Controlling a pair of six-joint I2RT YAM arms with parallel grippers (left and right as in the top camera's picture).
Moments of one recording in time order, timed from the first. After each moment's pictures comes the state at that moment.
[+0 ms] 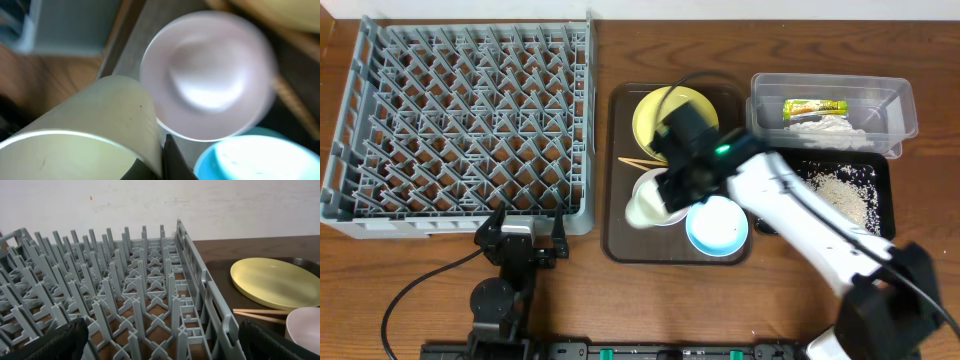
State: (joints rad) left arm -0.10 0.02 0.02 -0.12 -0.03 0.02; right arm 0.60 1.71 1.37 -0.92 -0.31 0.23
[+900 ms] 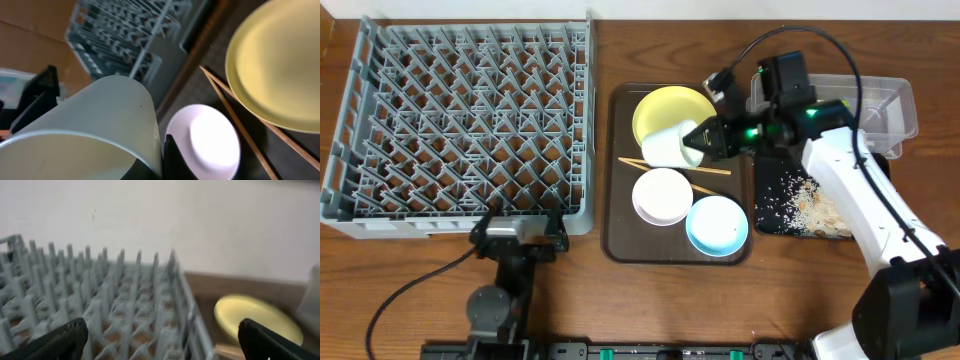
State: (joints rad) left arm -0.10 0.02 0.01 0.04 -0.03 -0.15; right arm 0.26 1.69 1.37 -0.71 -0.83 0.09
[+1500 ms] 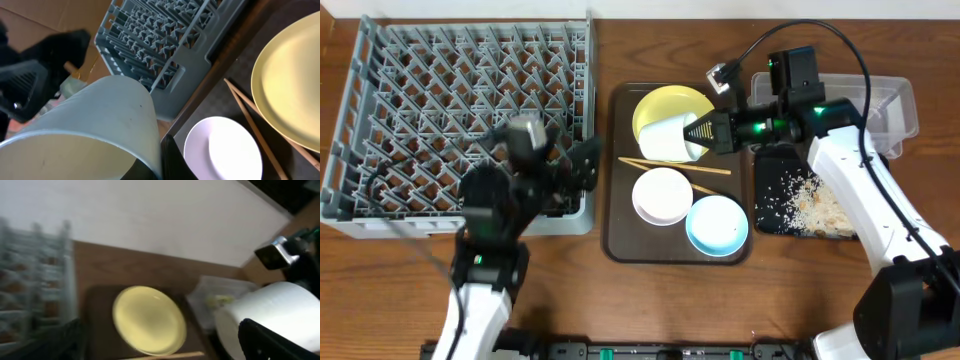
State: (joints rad) left arm -0.10 0.97 0.57 0.22 0.45 -0.42; right arm 0.24 1.69 1.37 -0.66 -0.97 0.09
